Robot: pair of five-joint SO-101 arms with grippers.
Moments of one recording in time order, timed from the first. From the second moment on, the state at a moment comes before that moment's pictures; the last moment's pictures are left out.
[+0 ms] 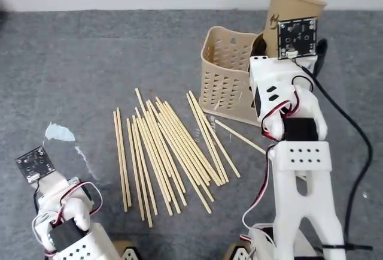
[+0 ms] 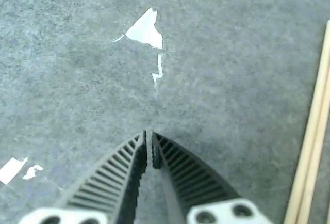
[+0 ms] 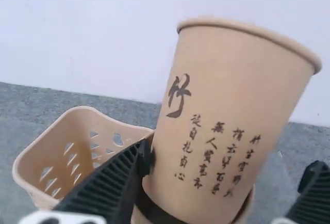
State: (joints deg) left arm -37.2 -103.3 96.9 71.3 9.6; right arm -3.3 -33.1 33.1 25.4 5.7
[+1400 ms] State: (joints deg) left arm -37.2 -103.3 96.9 71.3 9.6; right arm -1.4 -58.7 33.7 56.0 5.3
